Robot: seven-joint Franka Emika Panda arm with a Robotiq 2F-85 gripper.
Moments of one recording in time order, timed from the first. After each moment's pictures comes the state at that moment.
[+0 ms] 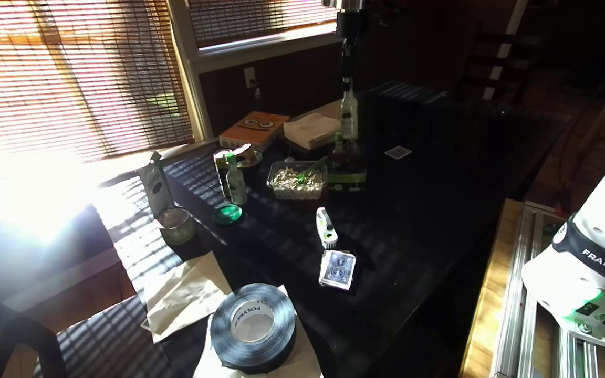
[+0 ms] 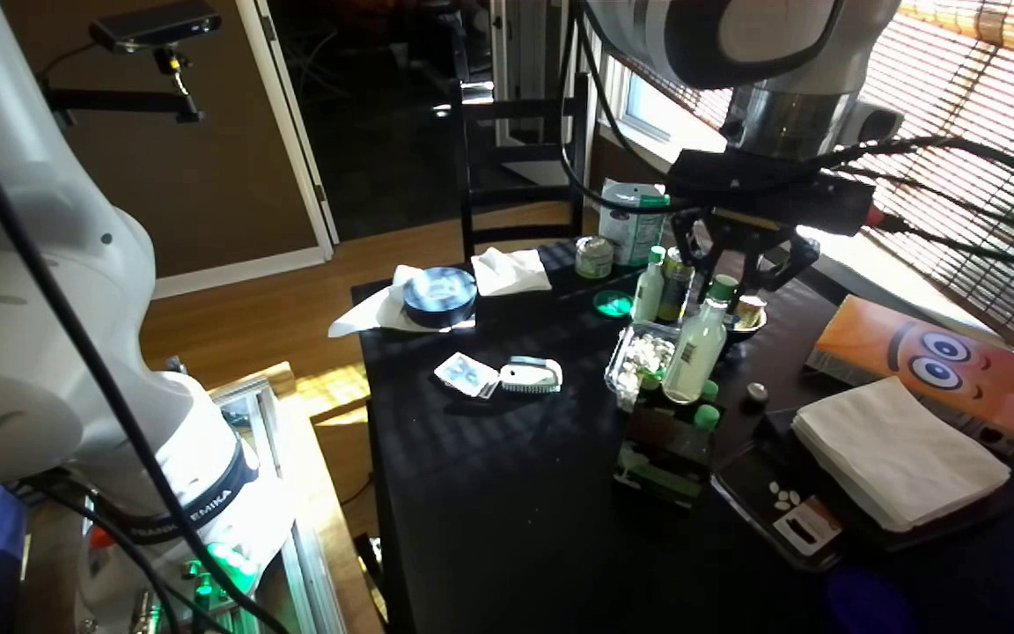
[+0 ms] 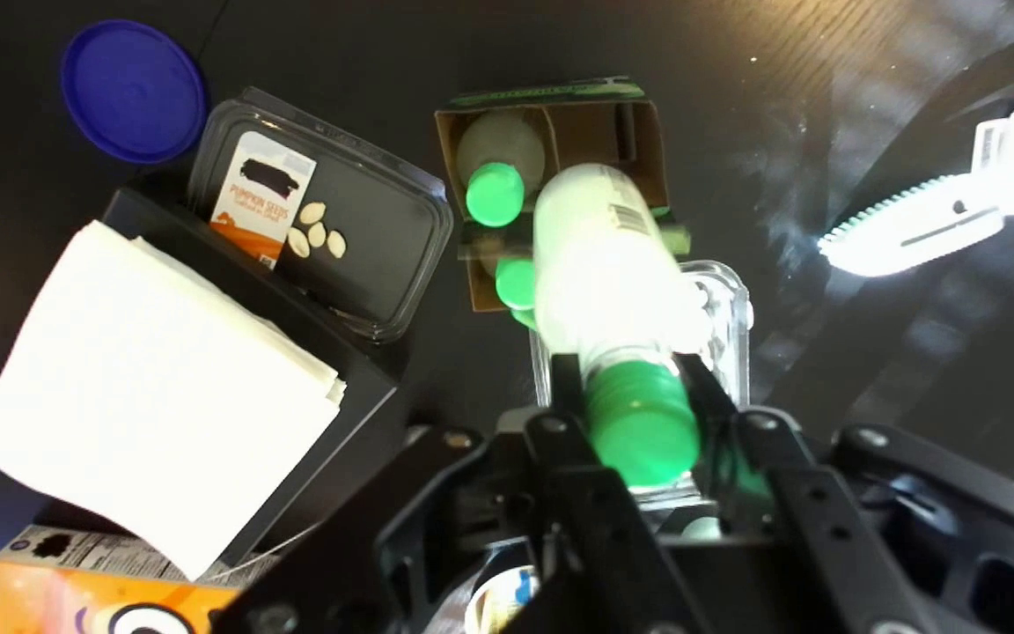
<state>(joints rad) -0.20 0.14 -0.12 -1.99 0.02 2.15 -0.77</state>
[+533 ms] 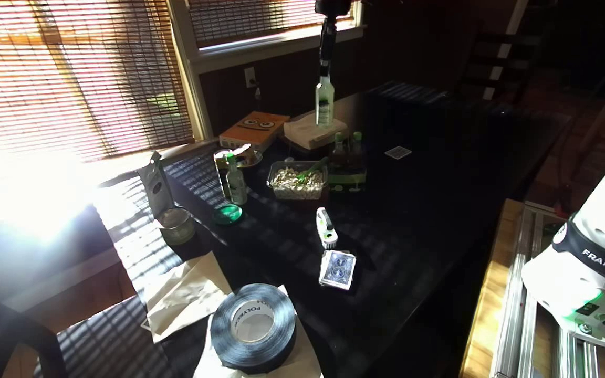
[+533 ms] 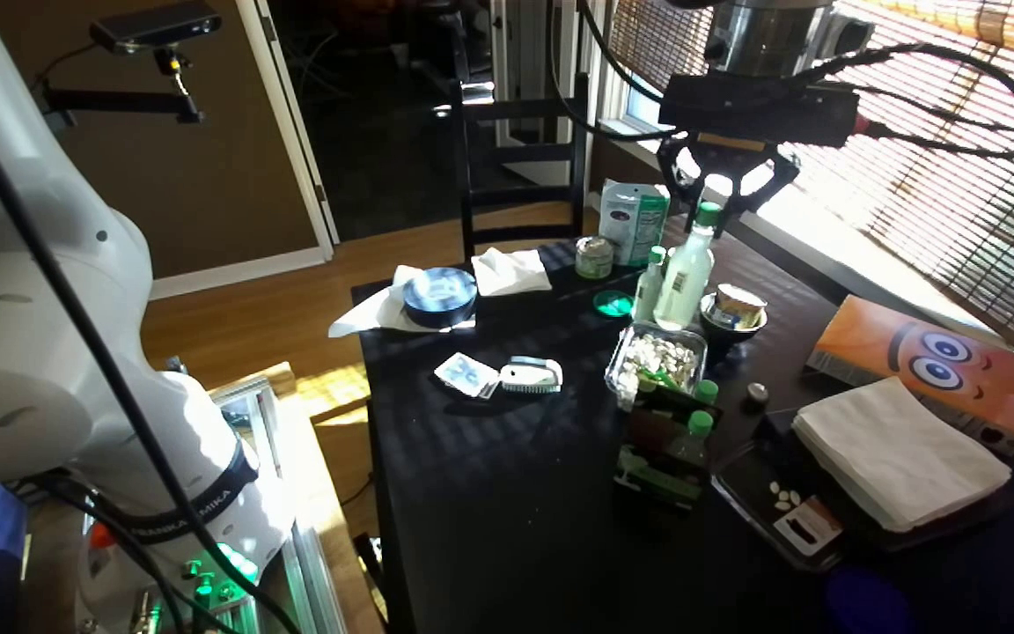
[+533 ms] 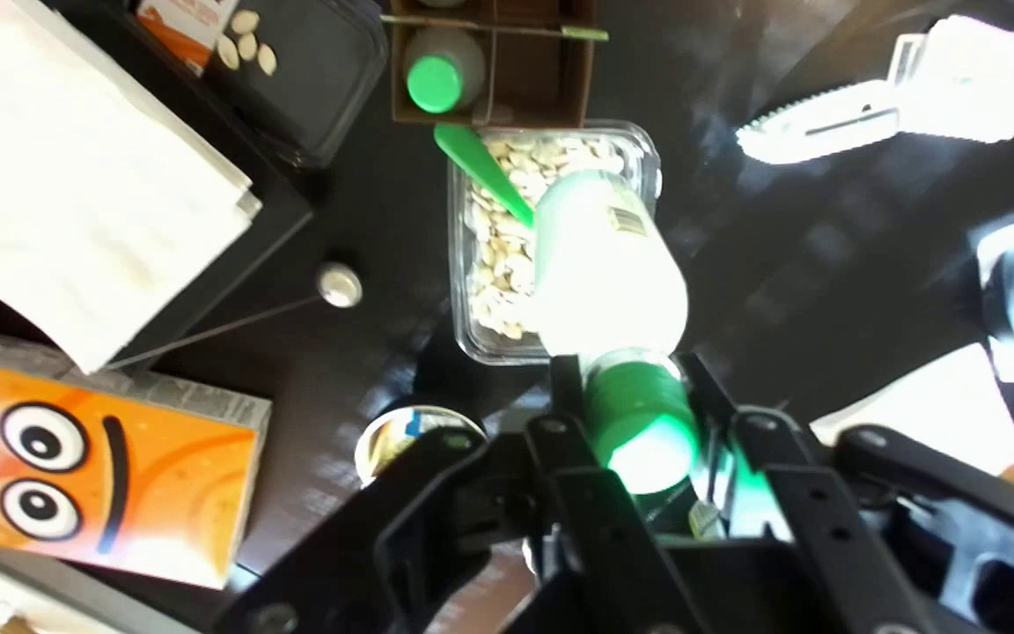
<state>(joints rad) -0.16 0.09 -0.07 -1.93 0.11 2.10 -0.85</state>
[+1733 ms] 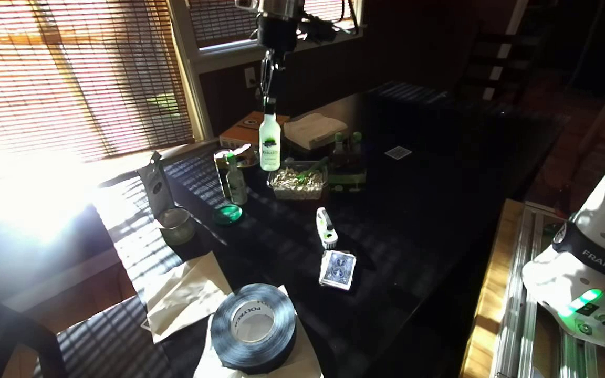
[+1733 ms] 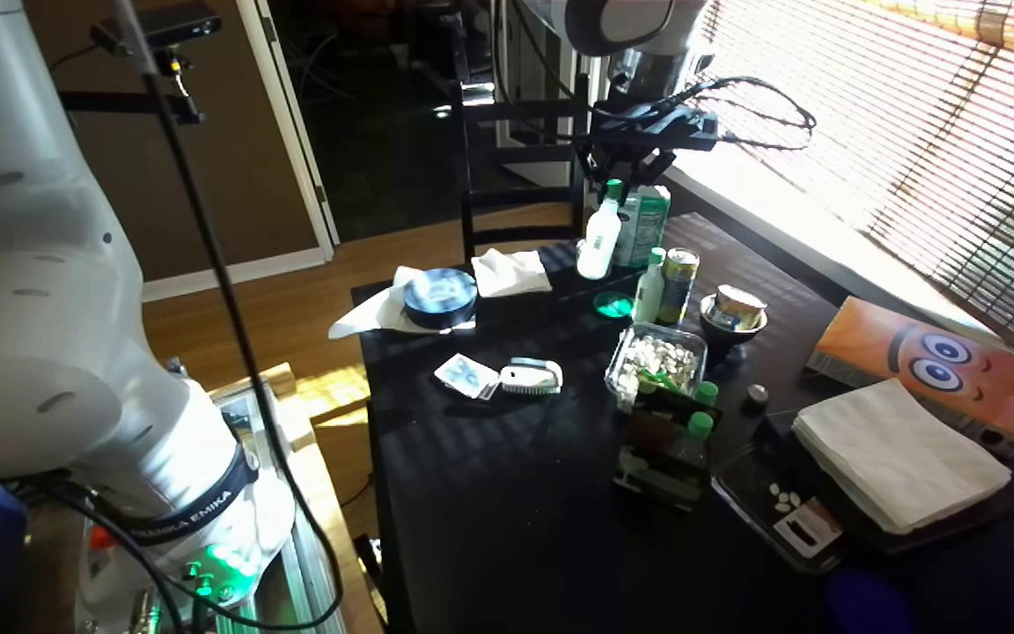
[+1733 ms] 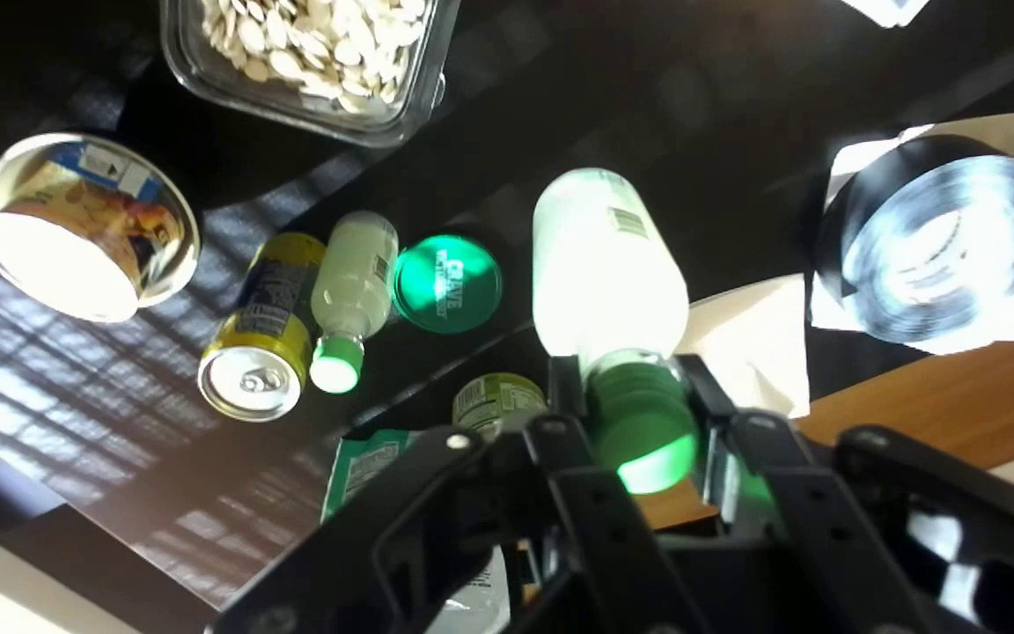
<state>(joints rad) -0.02 0.18 0.05 -1.95 0.26 2.23 -1.02</state>
